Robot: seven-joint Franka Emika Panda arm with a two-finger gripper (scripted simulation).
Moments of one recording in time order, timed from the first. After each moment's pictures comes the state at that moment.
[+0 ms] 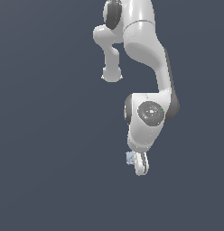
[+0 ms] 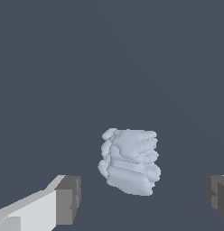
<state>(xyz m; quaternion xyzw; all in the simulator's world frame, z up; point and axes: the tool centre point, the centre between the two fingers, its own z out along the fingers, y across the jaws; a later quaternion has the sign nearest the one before) 0.107 0.101 0.089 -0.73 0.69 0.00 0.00</state>
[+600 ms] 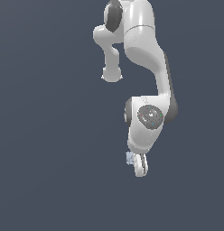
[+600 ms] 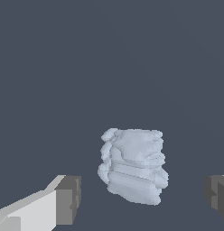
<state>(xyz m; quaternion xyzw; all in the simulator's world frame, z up) 0.108 0.103 0.075 -0.72 0.69 0.00 0.00</state>
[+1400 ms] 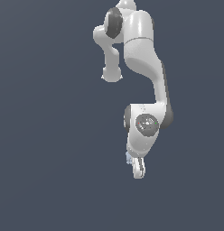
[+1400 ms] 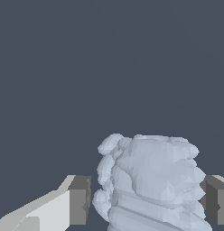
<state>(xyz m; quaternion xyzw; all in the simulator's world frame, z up) 0.108 0.103 0.037 -0.72 0.70 0.00 0.00</state>
